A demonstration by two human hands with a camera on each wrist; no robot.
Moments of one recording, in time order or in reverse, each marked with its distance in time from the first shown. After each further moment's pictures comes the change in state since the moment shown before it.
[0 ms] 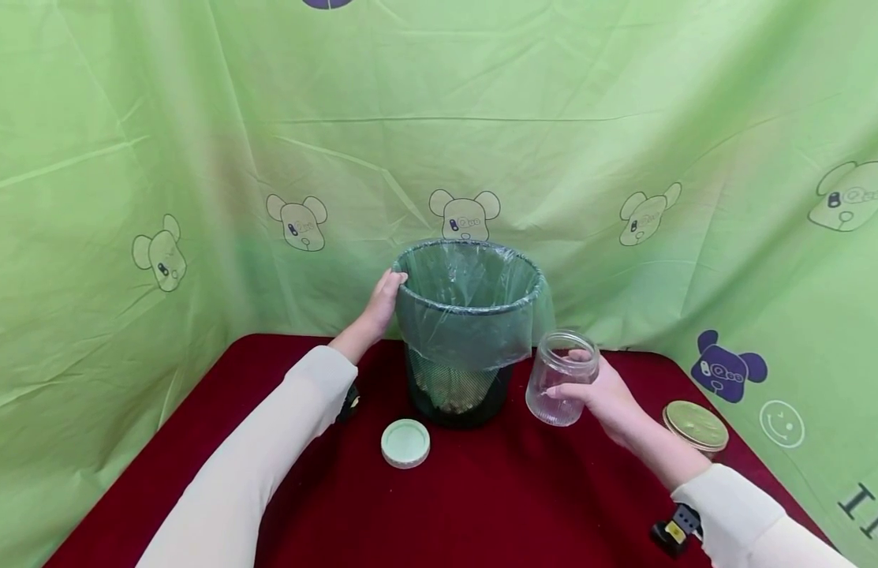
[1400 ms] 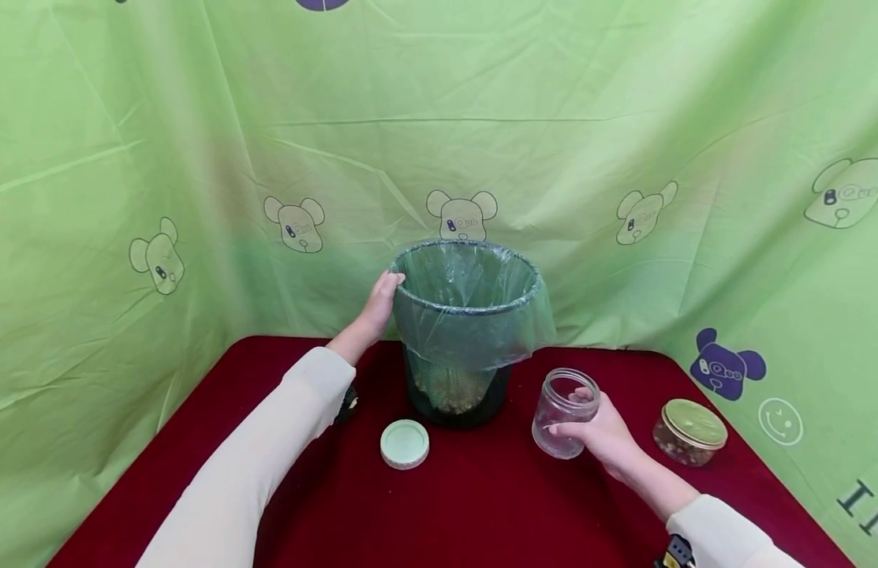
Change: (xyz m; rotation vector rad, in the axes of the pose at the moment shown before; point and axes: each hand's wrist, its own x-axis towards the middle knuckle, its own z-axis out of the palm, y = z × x) left_hand -0.001 0.002 0.000 0.006 -0.012 0.018; right_hand -0.023 0.060 0.008 -0.052 0.093 0.138
